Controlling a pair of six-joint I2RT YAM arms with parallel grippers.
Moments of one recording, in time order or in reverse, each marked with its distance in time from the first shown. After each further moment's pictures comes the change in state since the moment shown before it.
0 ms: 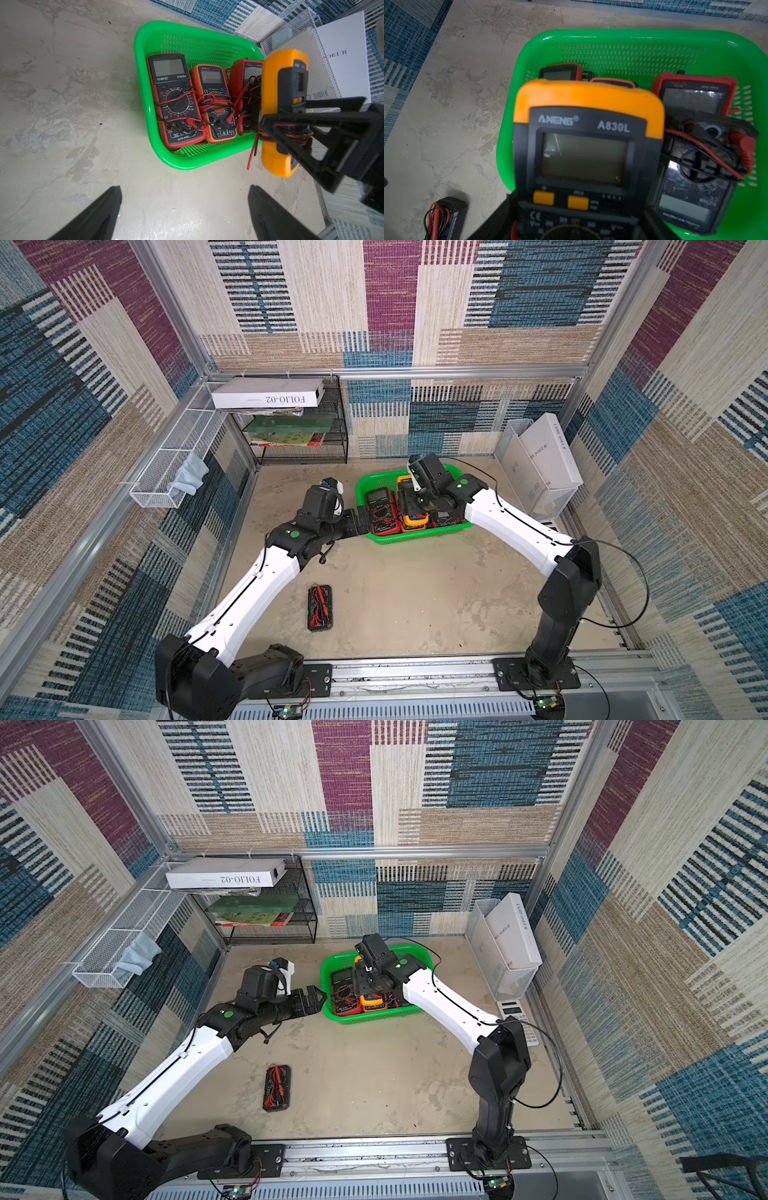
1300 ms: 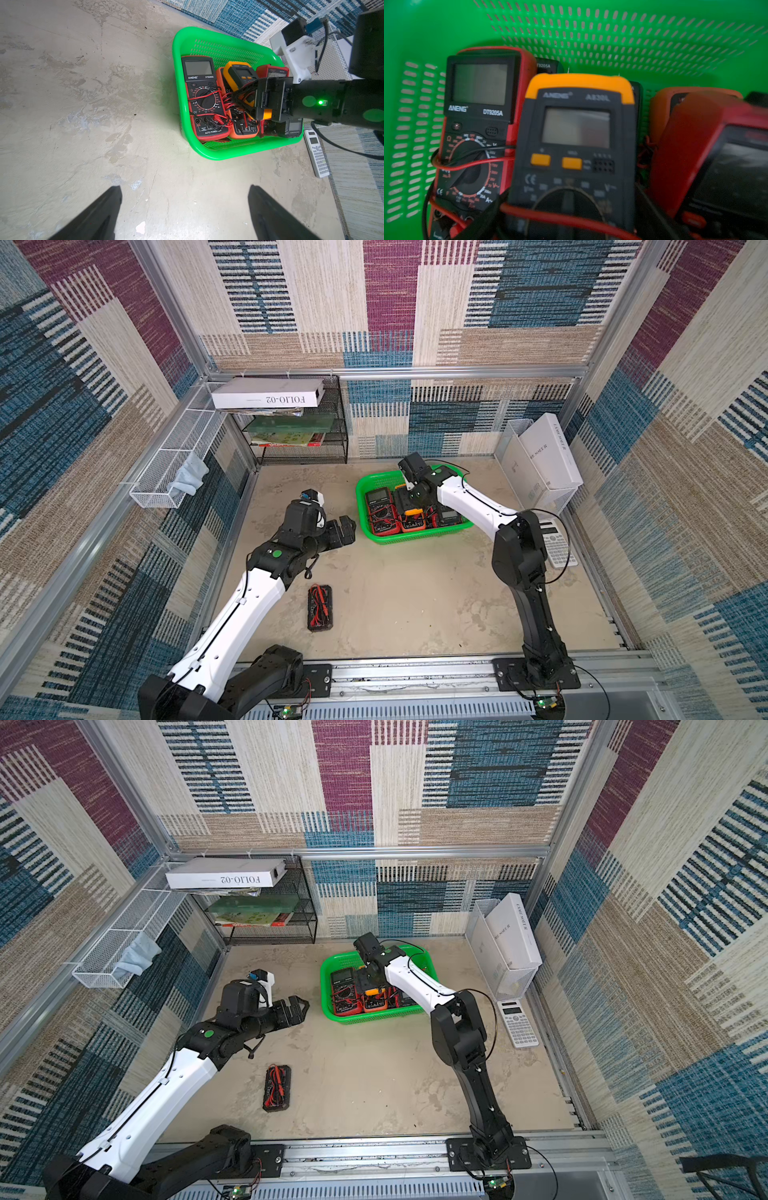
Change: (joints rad) left arm 0.084 -0.151 -0.121 -0.029 -0.039 0.015; right arm -0.100 0.371 0.259 -0.085 -0.001 -0.079
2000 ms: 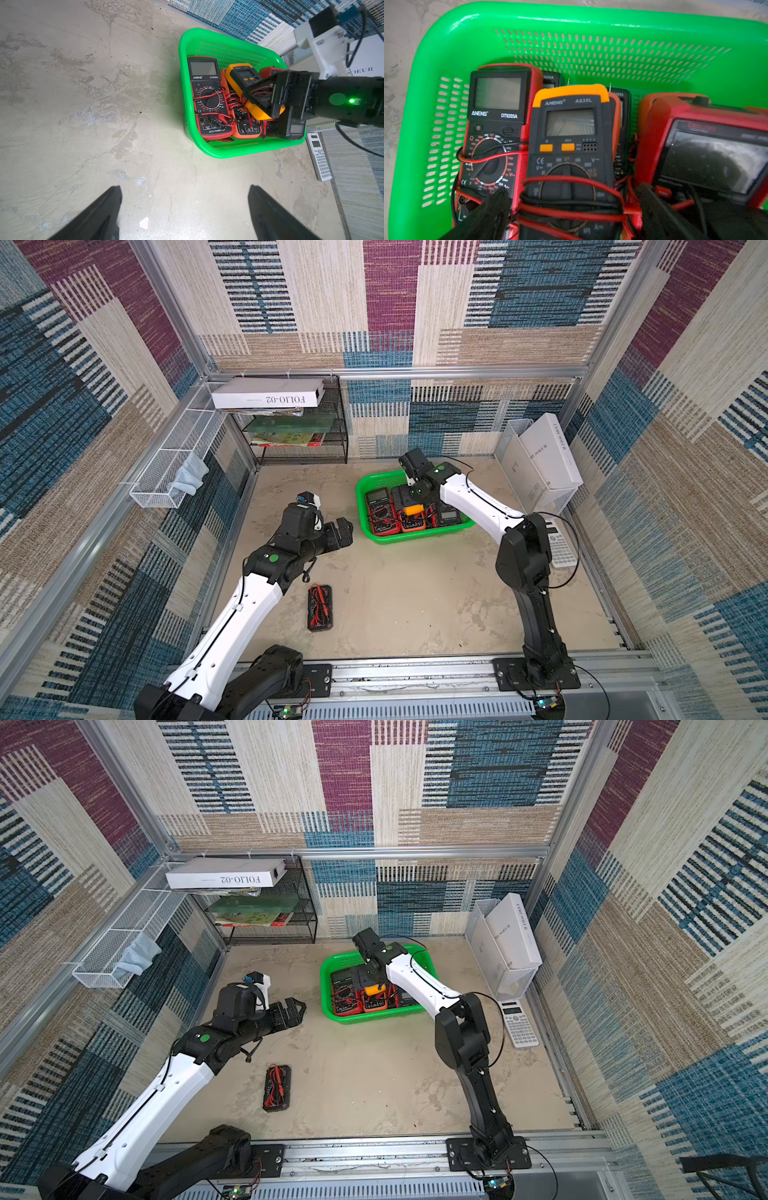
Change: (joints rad) left arm 0.005 -0.042 -0.020 -0.019 -0.014 -0.013; right arm 0.021 -0.051 0.018 -0.021 0.029 0.017
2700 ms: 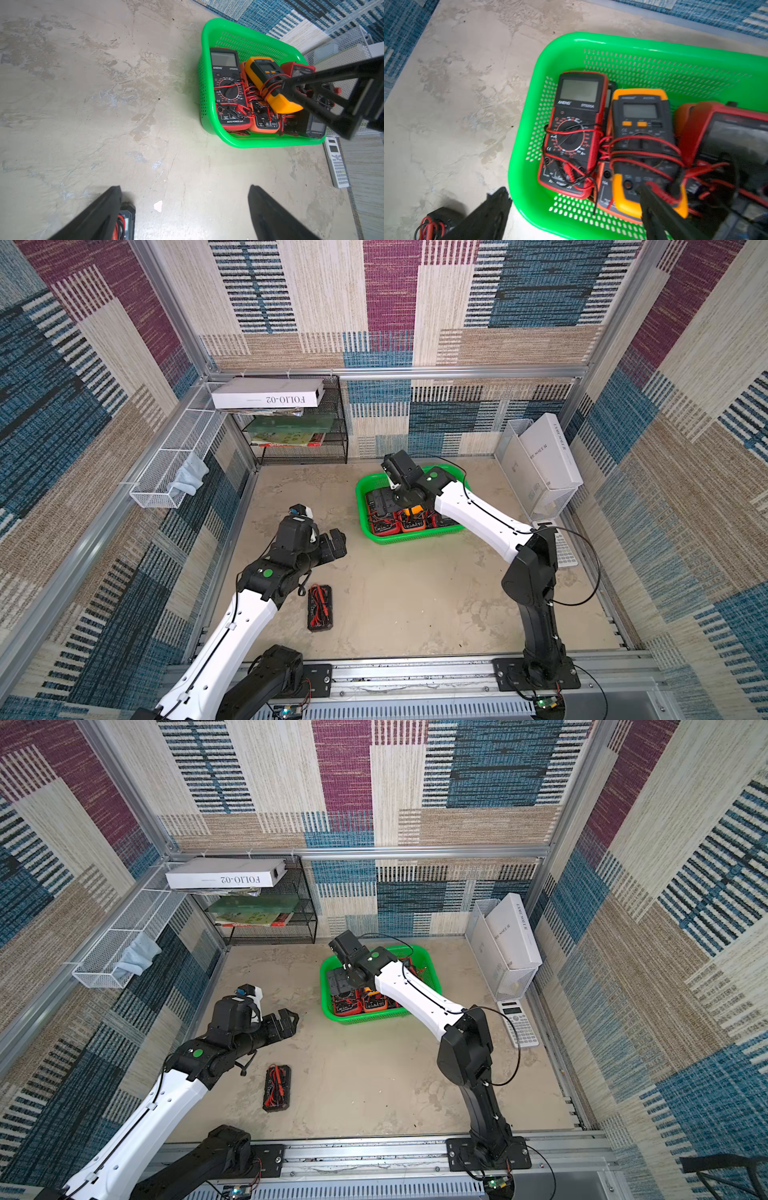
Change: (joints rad) left arm 0.001 -0.114 -0.086 -0.071 -0.077 -0.041; right arm 0.176 -0.101 -0.004 -0.005 0.008 0.052
